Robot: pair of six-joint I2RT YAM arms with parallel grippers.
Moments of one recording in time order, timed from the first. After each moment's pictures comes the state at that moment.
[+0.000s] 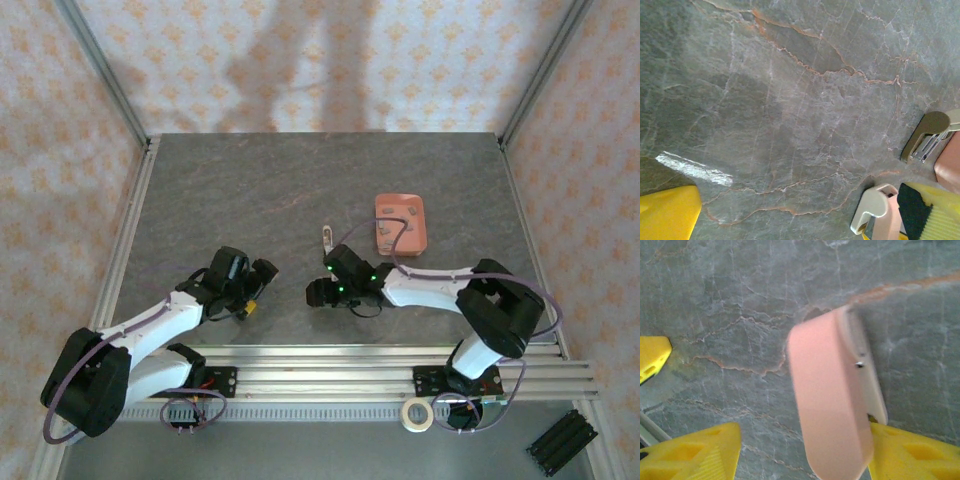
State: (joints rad) left arm -0.40 1.10 0.40 -0.25 0.18 -1.33; right arm 0.92 1.59 0.79 -0.17 -0.20 0.81
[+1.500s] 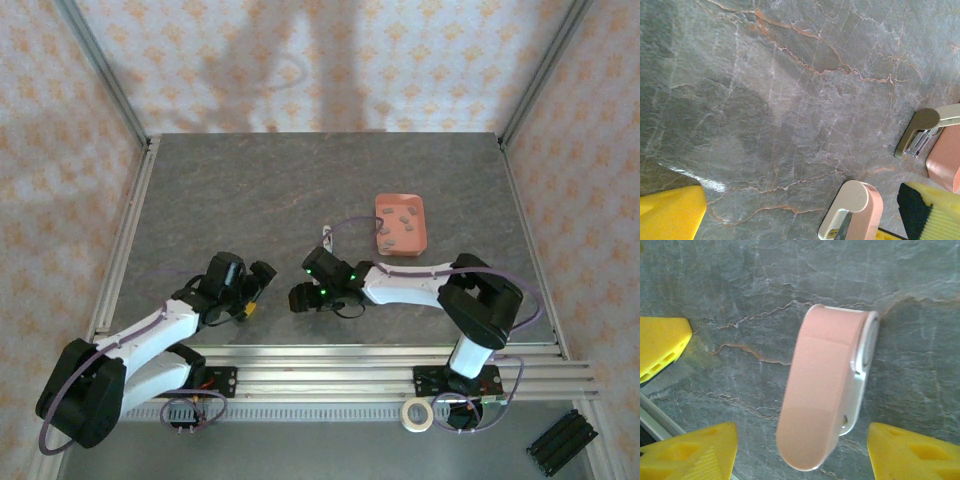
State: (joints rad) left arm -0.40 1.03 0.34 -0.21 0.18 -1.32; right arm 1.01 1.70 0.93 -0.24 -0.20 0.81
